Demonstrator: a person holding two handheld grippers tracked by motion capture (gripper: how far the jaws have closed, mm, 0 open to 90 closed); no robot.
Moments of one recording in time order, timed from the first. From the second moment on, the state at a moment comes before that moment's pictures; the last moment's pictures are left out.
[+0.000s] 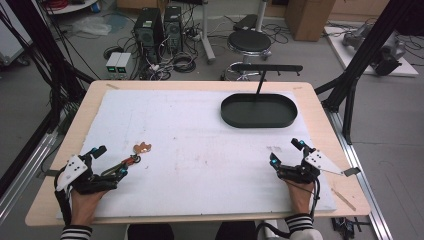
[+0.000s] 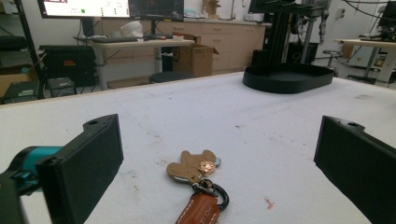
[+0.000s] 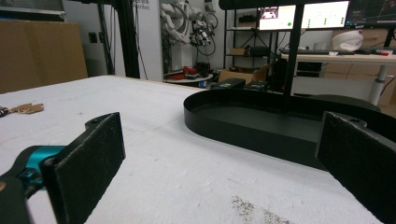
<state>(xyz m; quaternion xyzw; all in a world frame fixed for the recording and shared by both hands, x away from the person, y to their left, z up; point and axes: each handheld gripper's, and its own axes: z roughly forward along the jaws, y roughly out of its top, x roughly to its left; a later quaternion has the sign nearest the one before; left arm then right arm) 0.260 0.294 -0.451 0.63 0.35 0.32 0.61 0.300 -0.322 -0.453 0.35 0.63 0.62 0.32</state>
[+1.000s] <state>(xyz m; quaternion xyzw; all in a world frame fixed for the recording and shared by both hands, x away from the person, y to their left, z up) 0.278 0.337 -0.367 0.79 0.33 0.25 0.45 0.300 -0.322 -0.453 0.35 0.63 0.62 0.32</state>
